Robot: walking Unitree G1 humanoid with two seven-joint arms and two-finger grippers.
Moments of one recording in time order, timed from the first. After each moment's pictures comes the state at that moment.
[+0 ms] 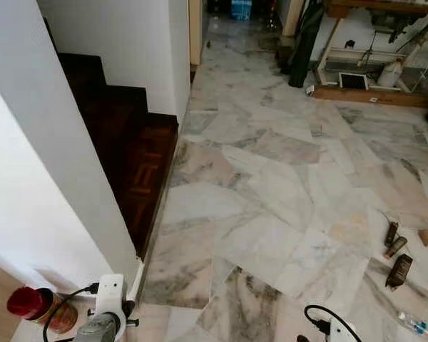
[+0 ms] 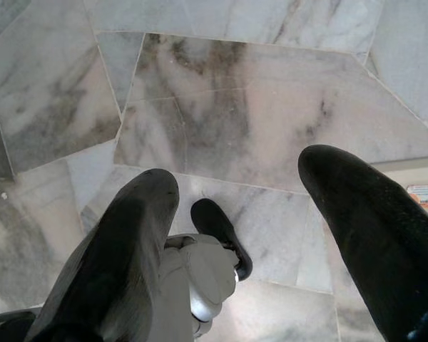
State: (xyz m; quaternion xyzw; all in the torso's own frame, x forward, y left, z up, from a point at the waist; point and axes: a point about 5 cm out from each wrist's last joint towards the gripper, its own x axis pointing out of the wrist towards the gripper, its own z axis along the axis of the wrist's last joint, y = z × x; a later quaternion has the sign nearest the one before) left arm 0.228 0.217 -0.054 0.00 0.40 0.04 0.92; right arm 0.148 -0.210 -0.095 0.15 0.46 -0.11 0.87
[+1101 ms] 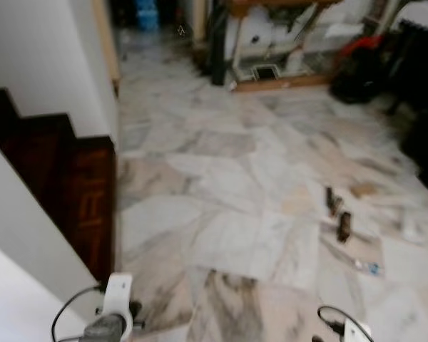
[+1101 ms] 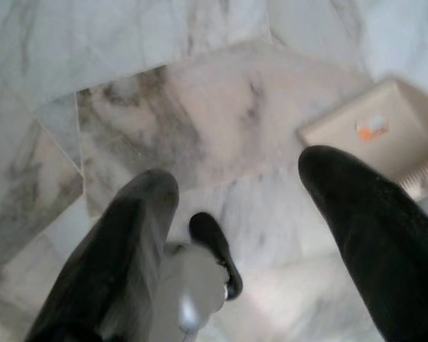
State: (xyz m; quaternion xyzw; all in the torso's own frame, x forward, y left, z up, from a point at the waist) left arm 0.216 0.218 -0.060 0.01 0.41 0.03 0.91; right arm 0.146 -0.221 -0.093 0.13 0.45 -0.13 0.88
